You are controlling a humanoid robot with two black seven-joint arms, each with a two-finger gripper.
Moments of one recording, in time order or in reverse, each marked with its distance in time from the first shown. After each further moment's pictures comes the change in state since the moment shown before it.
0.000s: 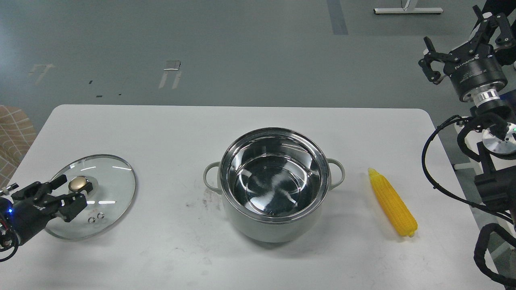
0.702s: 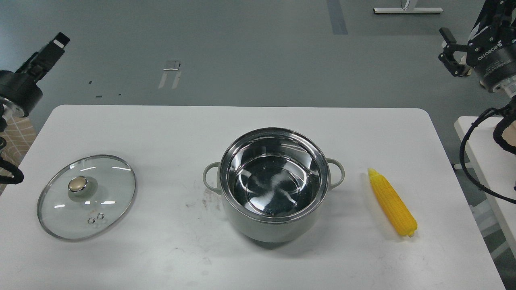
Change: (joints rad) left arm -0.623 -0.052 -0.038 0.002 -0.862 -0.381 0.000; right arm -0.078 -0.255 -0.155 0.299 -0.196 0.000 -0.006
